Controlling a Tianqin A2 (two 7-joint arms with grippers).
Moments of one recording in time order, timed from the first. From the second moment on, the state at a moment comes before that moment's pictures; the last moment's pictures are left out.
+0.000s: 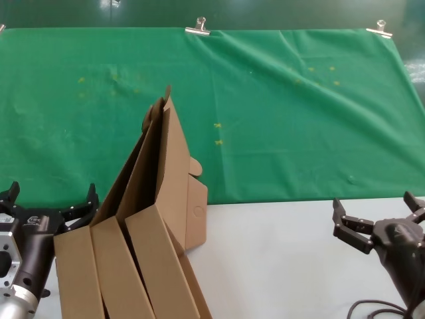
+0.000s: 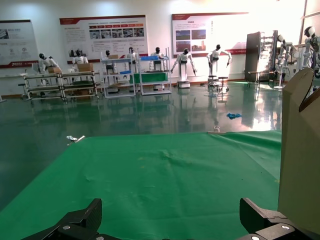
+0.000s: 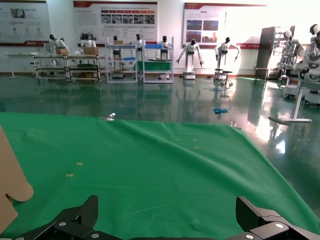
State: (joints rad) left arm 0.00 -0.30 1.60 -1.60 -1.80 0.00 0.00; right arm 0.00 0.30 -1.59 1.60 1.80 0.00 -0.01
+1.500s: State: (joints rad) left arm 0.00 -0.30 1.60 -1.60 -1.80 0.00 0.00; right arm 0.05 0.31 -1.53 1.48 1.91 -0.51 -0.38
